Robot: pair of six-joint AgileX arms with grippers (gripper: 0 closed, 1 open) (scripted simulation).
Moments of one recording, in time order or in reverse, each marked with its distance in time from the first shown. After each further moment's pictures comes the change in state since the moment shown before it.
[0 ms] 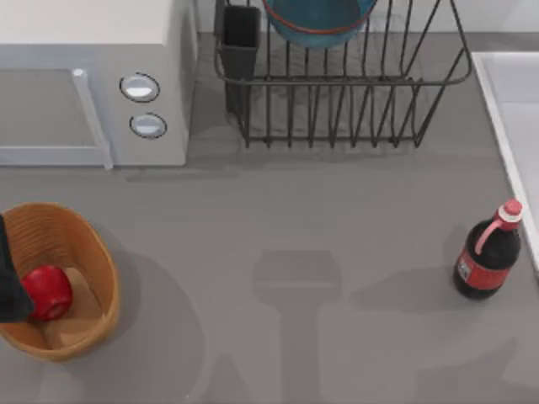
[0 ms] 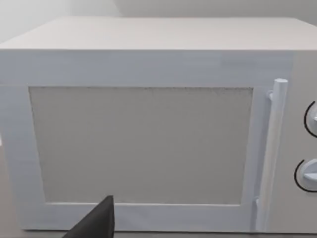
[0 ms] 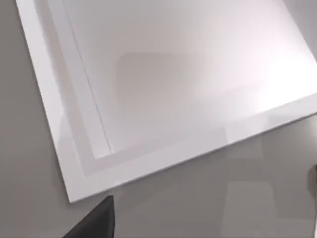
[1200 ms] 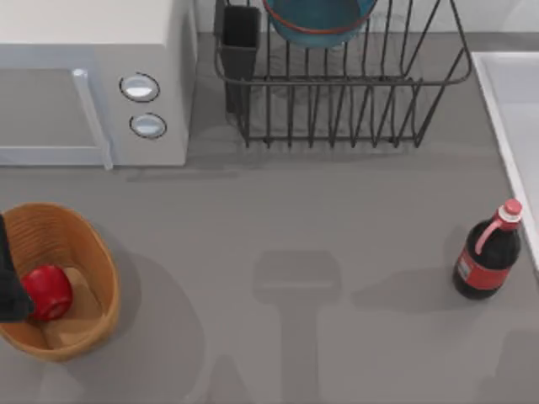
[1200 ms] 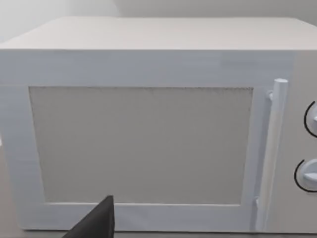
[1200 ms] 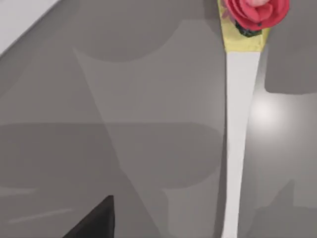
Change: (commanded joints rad) left arm 0.000 0.000 0.000 0.000 0.000 0.000; right arm -0.200 0.646 0.311 -0.360 0.000 0.107
